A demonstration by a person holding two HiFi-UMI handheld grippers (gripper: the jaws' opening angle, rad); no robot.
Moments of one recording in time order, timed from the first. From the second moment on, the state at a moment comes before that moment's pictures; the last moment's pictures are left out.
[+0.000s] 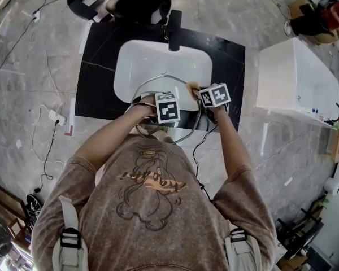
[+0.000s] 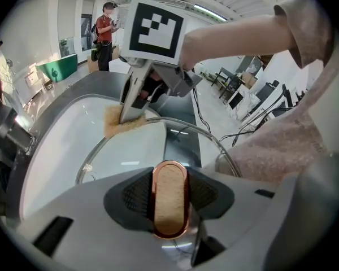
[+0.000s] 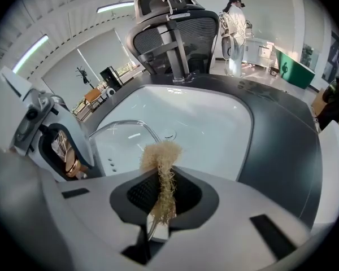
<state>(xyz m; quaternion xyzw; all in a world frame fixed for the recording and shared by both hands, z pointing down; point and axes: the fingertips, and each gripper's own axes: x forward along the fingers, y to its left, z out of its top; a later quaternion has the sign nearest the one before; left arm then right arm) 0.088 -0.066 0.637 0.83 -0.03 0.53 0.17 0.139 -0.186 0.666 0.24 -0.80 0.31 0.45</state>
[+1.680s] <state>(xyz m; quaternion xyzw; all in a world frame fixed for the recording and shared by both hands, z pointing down) 0.090 -0.065 0.637 0.83 -0.02 0.53 0.17 -0.006 -0.207 0.674 0.14 -0.83 0.25 0.48</state>
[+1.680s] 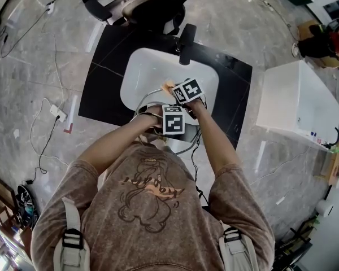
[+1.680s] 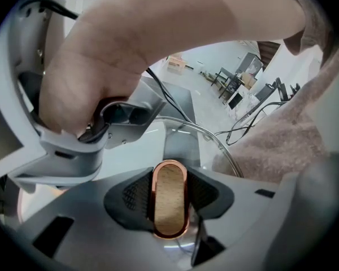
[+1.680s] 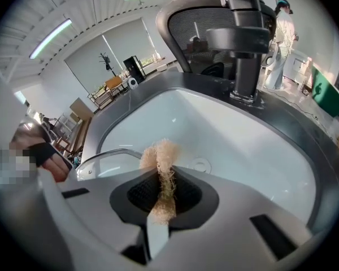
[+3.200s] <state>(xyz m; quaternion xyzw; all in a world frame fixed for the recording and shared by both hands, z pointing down) -0.019 -0.117 0.596 0.82 -0.21 0.48 0.23 0.120 -0.218 0.586 0.32 -0.83 0.35 0.29</state>
